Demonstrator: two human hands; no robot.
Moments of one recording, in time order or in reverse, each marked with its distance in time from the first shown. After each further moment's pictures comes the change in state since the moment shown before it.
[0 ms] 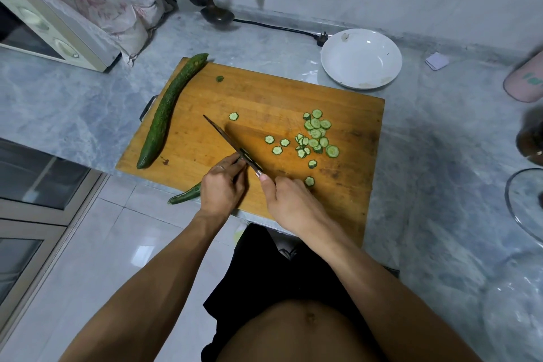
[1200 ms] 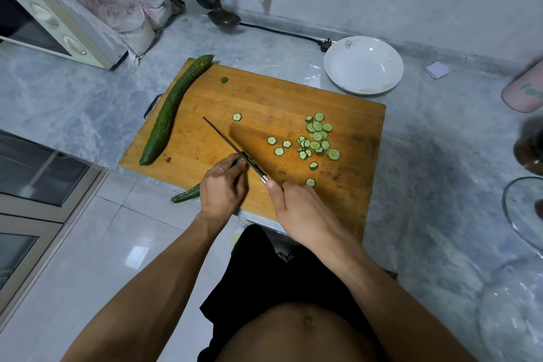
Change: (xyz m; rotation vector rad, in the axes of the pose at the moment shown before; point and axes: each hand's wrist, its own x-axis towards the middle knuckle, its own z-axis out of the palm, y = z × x) left_hand -0.008 -0.008 0.003 0.039 0.036 -0.013; right_hand -0.022 0.000 -0.009 -0.080 0.030 -0.060
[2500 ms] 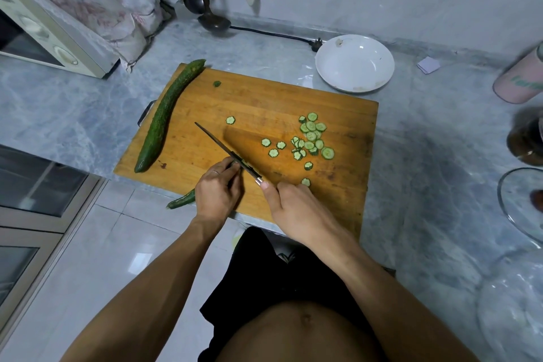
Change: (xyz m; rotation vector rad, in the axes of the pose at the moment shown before) left_hand 0.001 -0.001 0.001 -0.005 -0.012 -0.027; right_hand -0.001 0.000 -0.007 0.020 -0.042 0.008
